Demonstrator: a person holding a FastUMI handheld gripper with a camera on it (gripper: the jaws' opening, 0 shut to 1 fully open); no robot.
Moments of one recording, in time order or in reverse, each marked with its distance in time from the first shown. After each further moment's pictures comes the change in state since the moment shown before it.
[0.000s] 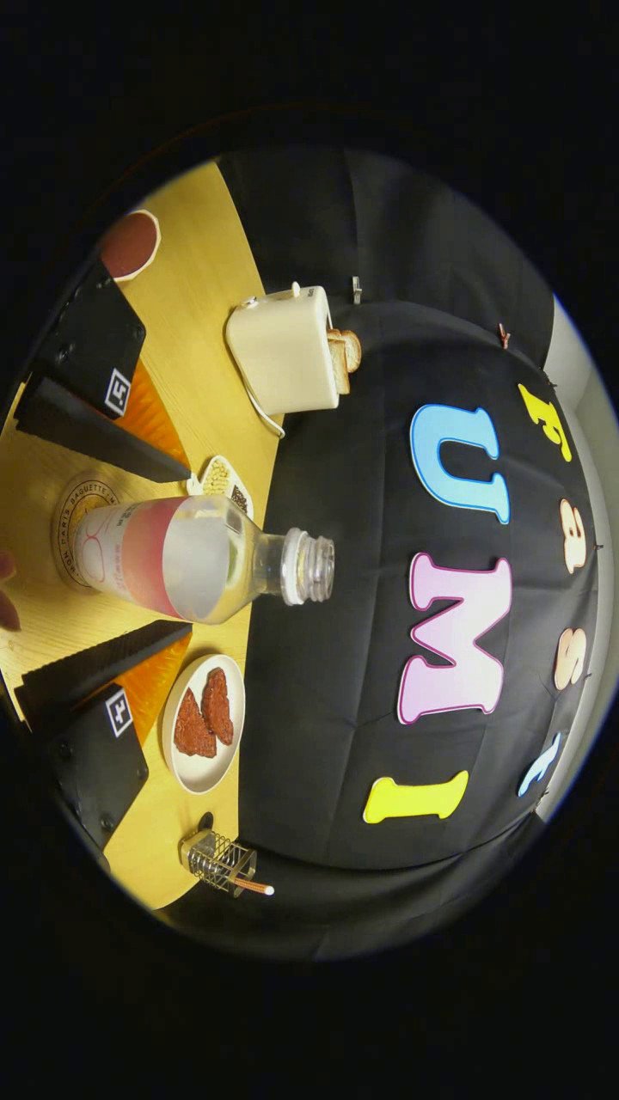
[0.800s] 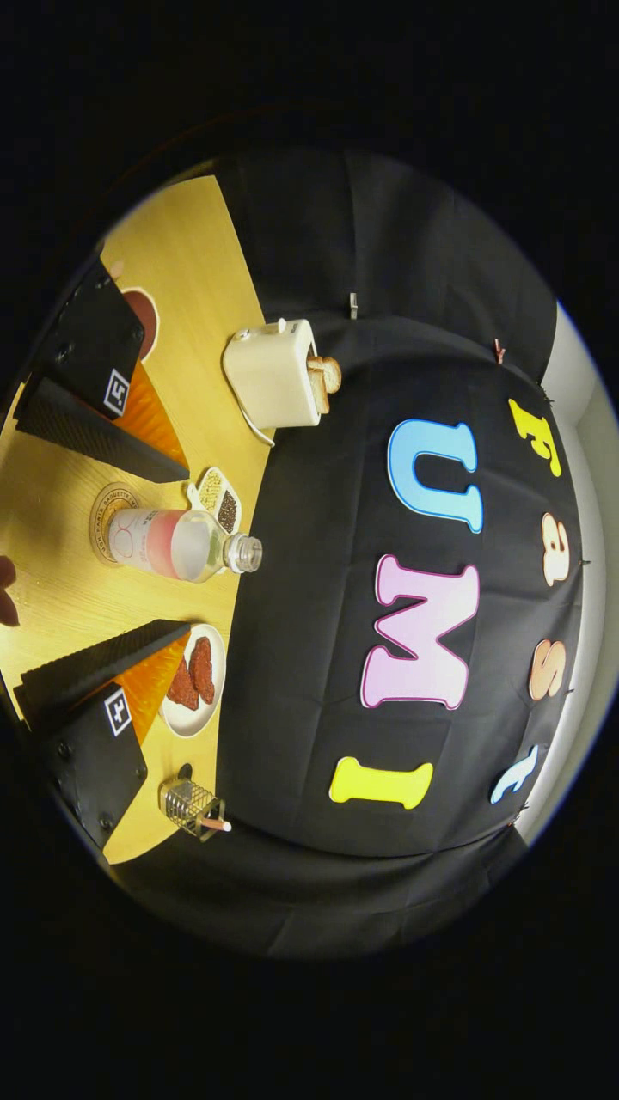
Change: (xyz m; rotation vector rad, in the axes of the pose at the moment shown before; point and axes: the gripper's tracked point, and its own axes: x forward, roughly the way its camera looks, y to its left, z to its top) arm -0.098 -0.004 0.062 -0.061 -0.002 0.003
